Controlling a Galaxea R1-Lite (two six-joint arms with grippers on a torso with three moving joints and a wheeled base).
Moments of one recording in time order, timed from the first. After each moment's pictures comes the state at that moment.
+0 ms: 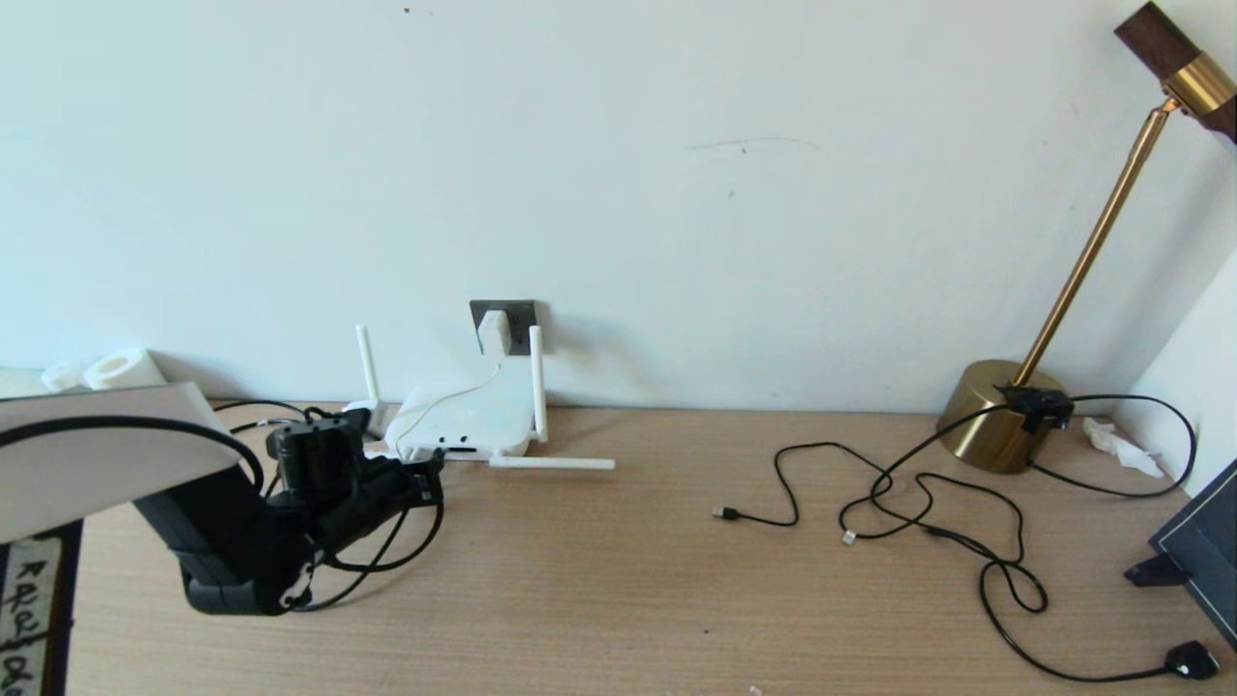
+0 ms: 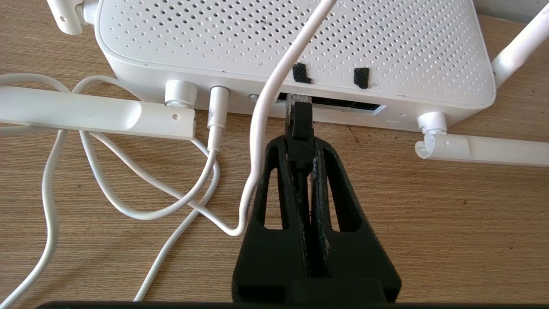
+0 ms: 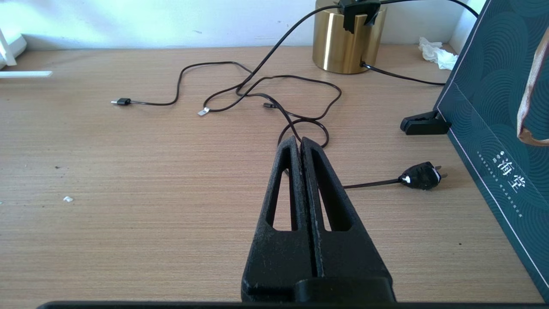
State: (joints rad) left arm -0.04 2.27 -0.74 -1.17 -0.12 -0.11; right arm 0.00 0.00 0.00 0.00 -0.03 0.04
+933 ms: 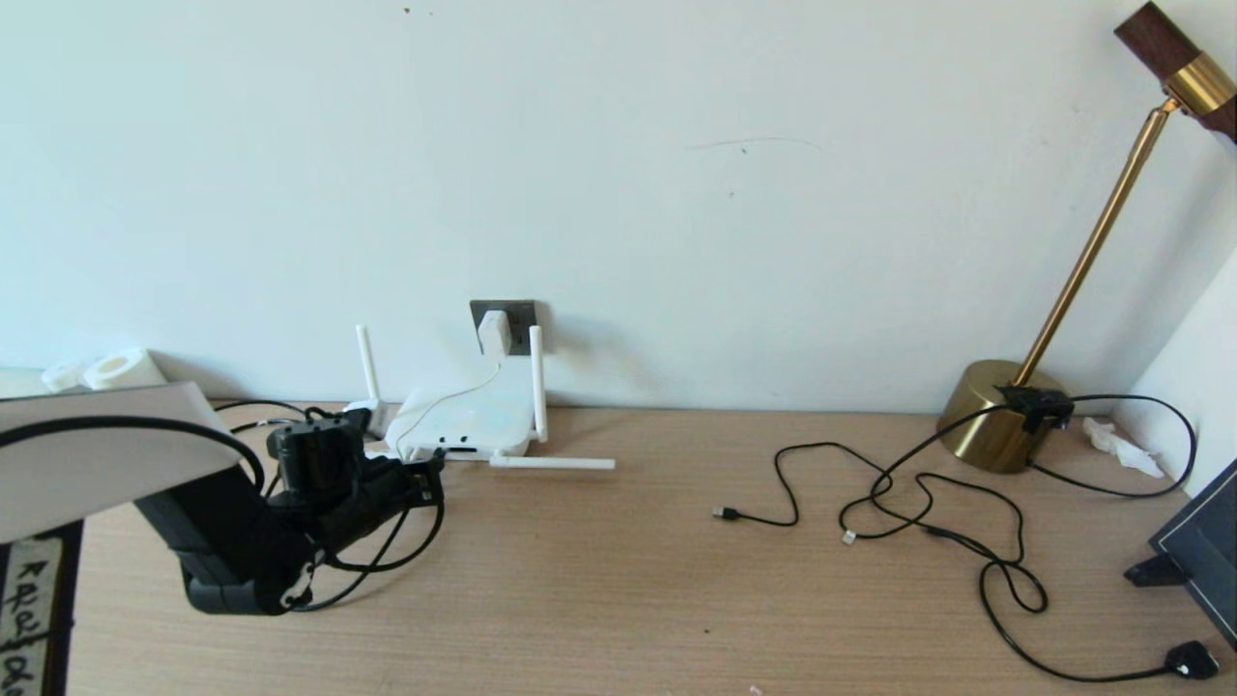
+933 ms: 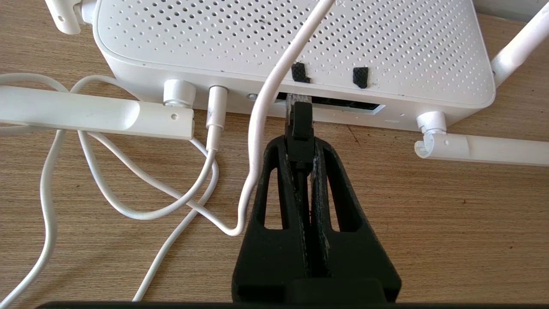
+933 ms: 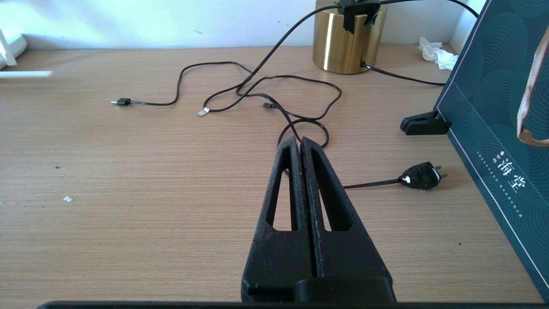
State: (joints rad) left arm -0.04 2.27 -0.75 -1.17 -0.12 -0.11; right arm 0.00 0.00 0.00 0.00 -0.03 0.04
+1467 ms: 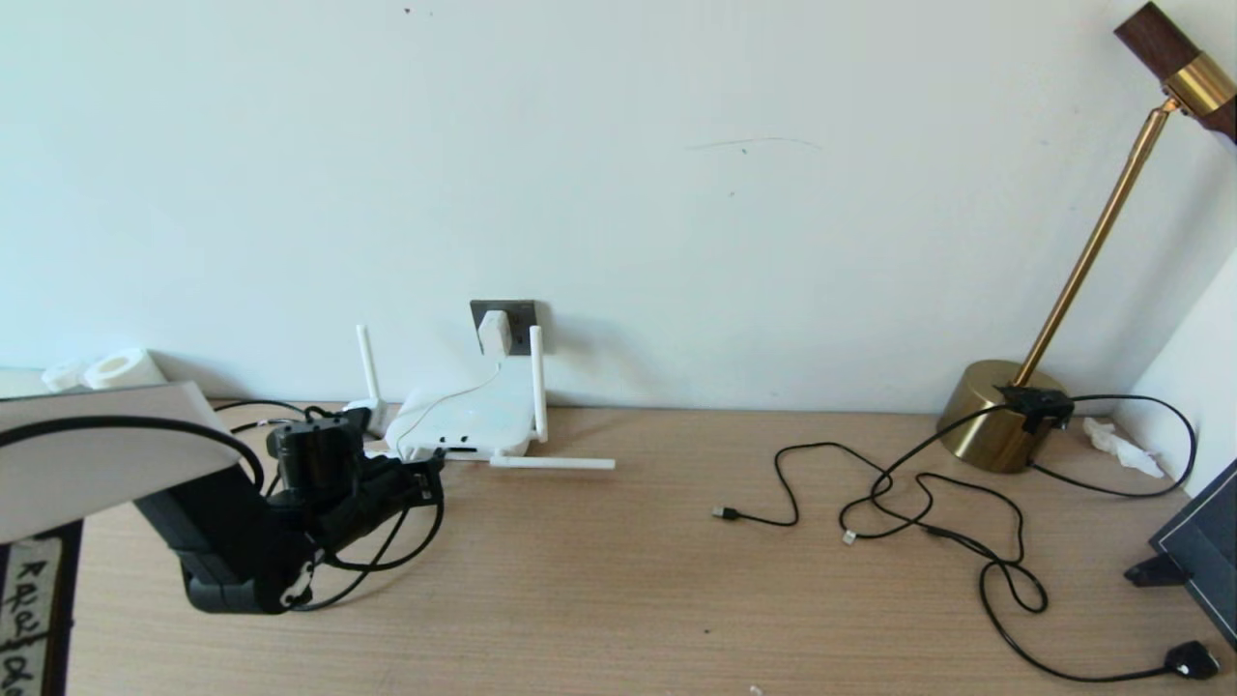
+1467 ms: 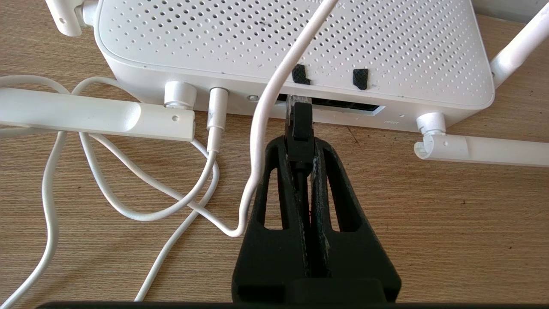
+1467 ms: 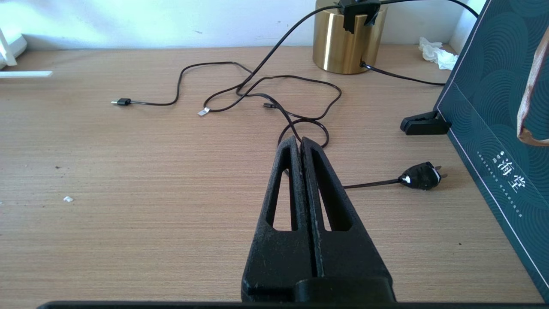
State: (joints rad) left arm -0.04 2.27 -0.75 -1.17 -0.12 -0.11; right arm 0.00 0.00 0.00 0.00 -0.03 0.04
